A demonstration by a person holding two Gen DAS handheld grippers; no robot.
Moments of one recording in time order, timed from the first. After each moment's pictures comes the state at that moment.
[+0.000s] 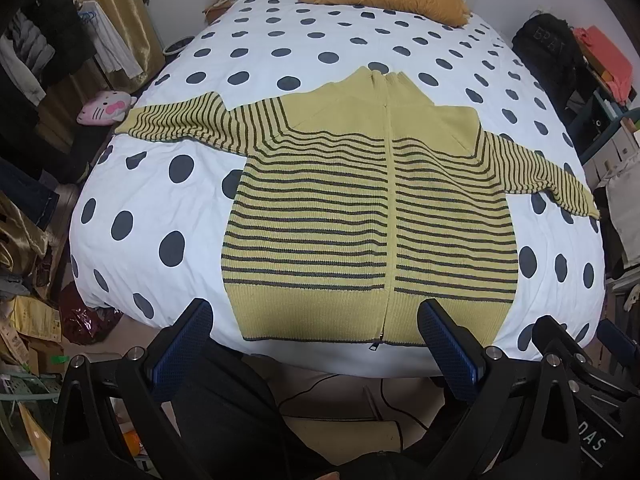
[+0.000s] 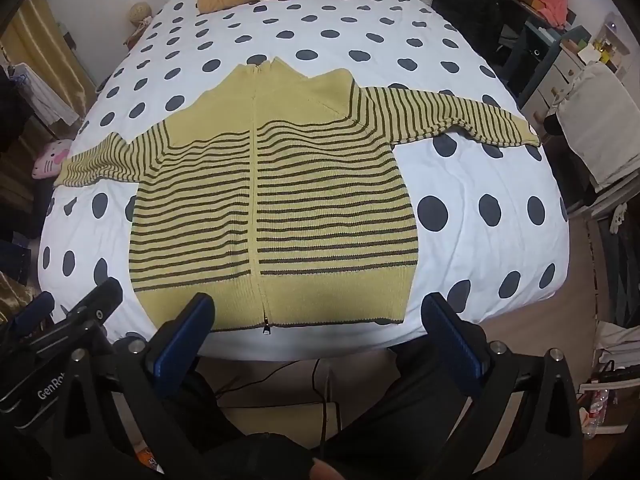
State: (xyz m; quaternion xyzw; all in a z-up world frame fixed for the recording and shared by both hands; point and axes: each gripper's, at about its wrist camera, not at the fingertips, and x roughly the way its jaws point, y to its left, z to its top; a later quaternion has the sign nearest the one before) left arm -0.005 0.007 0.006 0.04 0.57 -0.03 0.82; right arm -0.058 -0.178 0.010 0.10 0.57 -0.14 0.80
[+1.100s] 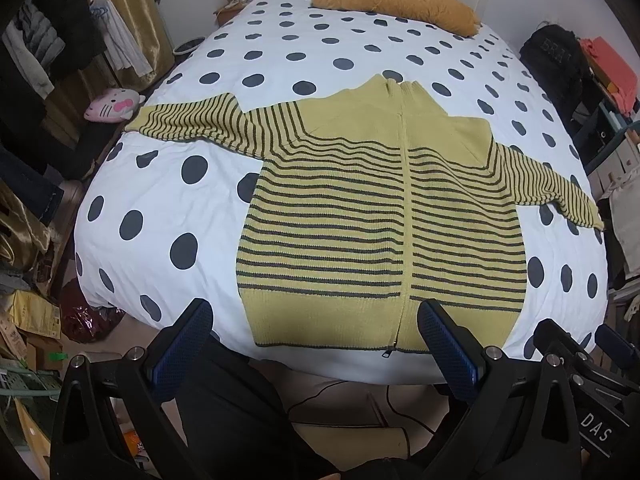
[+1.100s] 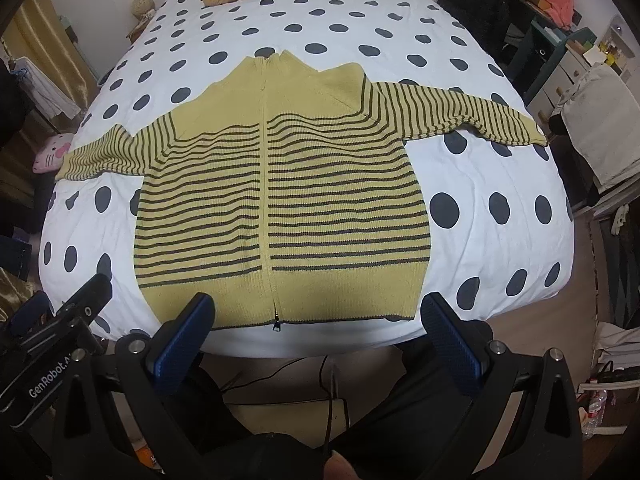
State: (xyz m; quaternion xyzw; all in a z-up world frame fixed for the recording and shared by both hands) left arm 0.000 0.027 0.006 0.03 0.56 -0.02 0.83; right arm -0.050 -0.162 0.005 0.10 0.58 -0.14 0.80
